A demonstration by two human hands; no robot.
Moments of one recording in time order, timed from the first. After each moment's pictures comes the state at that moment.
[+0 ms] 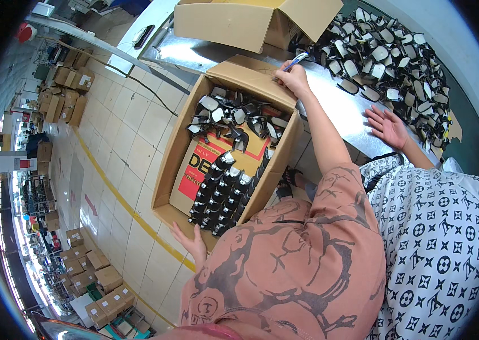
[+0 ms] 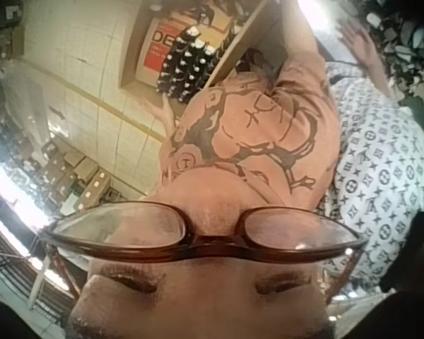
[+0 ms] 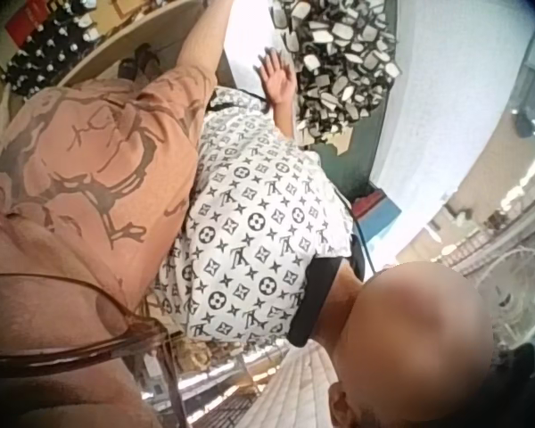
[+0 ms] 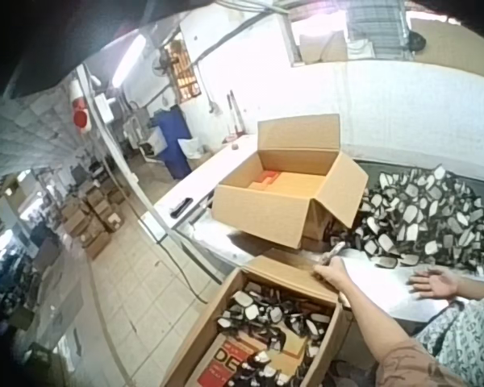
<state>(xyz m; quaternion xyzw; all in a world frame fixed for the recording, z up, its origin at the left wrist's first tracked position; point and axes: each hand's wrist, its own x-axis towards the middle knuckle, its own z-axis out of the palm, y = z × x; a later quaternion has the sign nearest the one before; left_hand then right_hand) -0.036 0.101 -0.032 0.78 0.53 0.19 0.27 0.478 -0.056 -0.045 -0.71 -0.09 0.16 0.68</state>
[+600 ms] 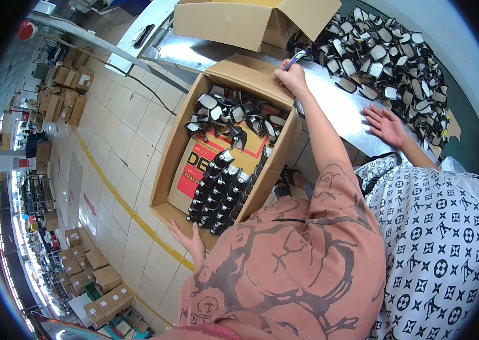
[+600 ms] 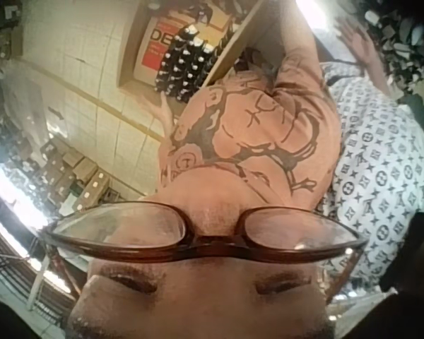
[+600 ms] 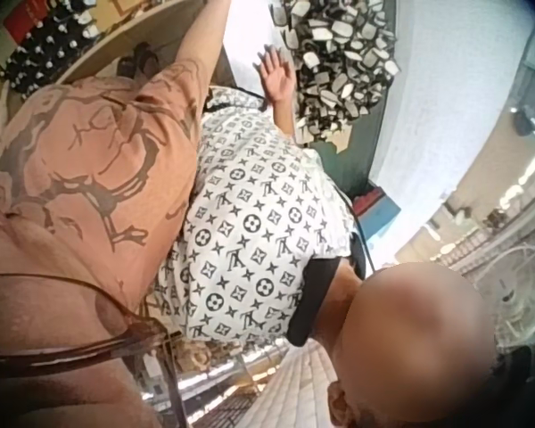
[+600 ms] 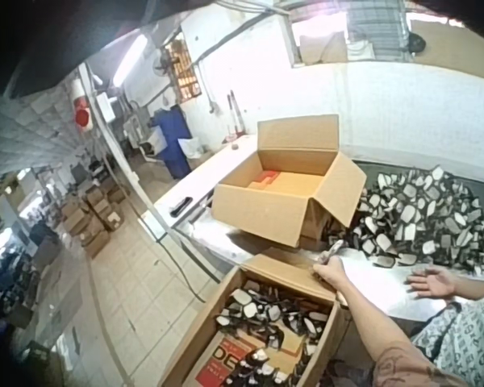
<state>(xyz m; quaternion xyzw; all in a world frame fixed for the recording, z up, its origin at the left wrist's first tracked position) -0.035 0.102 -0.033 0.78 0.53 0.20 0.27 0.475 -0.056 -0.044 -0.73 -0.09 0.12 0.67</state>
